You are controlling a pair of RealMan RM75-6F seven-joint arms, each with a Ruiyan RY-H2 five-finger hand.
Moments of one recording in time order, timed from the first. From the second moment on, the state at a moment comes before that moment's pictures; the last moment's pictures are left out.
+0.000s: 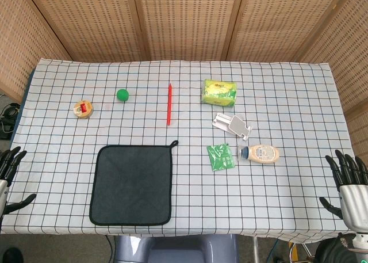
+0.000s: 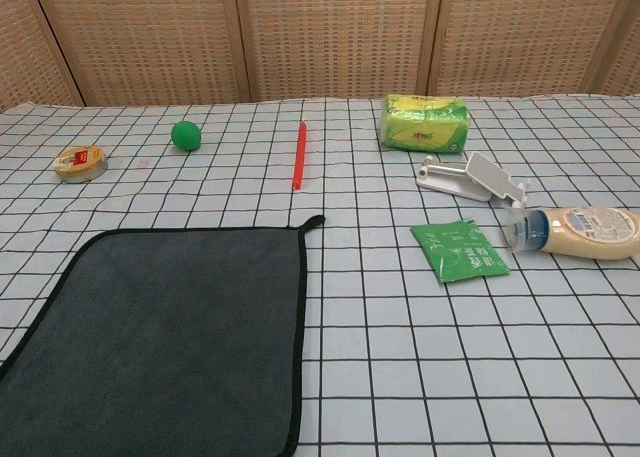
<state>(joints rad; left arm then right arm) -0.03 -1.00 0.00 -1.73 1.61 1.57 0.02 0.00 -1.03 0.06 -1.72 -1.61 1.62 -0.16</state>
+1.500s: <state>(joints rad) -0.87 -1.59 -0.25 -1.33 1.18 0.71 0.35 0.04 -1.03 0.13 -1.65 -1.42 1.53 -0.10</state>
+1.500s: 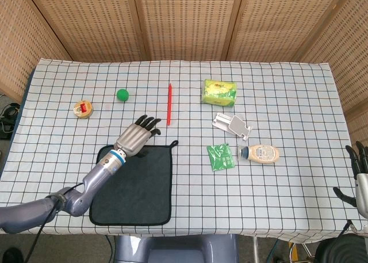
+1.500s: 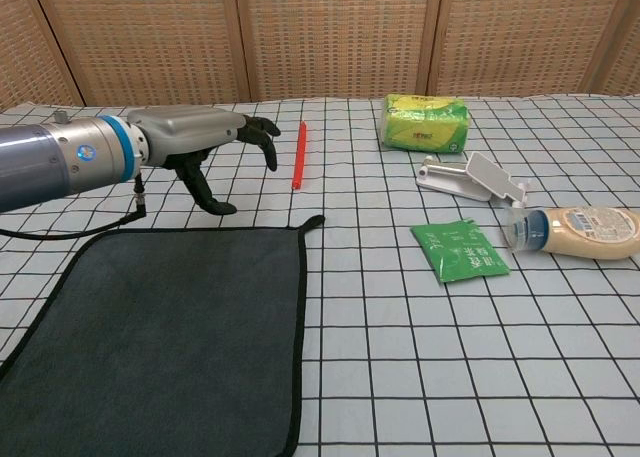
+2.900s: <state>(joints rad) -1.04 -1.88 -0.22 -0.97 1.03 0.63 0.34 0.04 -1.01 0.14 -1.64 -1.38 1.50 -0.02</state>
